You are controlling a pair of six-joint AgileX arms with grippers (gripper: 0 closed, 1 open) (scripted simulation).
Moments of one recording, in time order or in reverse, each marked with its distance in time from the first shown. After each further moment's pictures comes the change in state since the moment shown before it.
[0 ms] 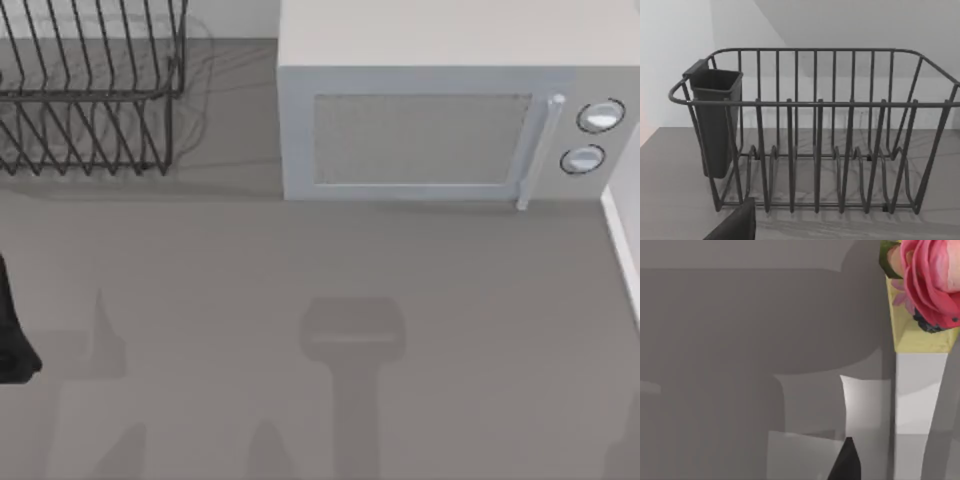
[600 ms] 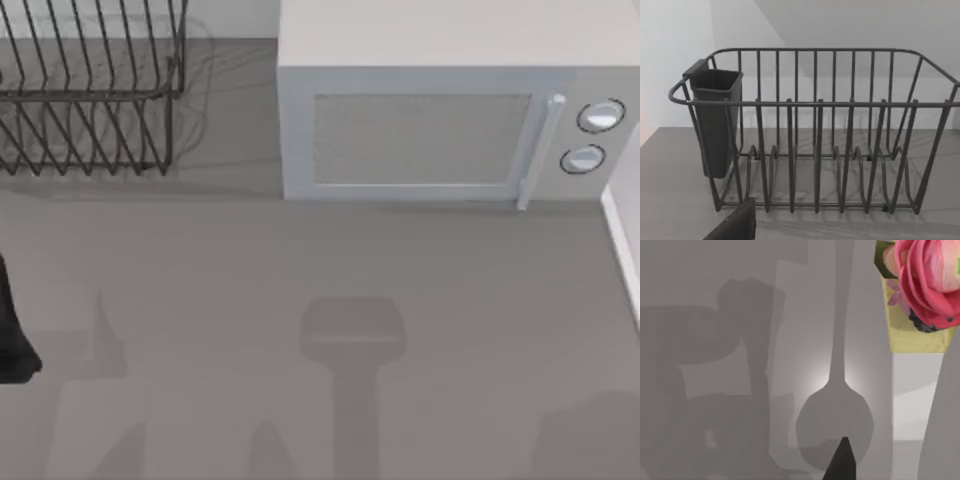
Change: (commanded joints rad) left arm 0.000 0.000 0.000 0.000 0.000 0.000; right arm -0.003 -0.160 0.256 -0.421 0.001 -0.006
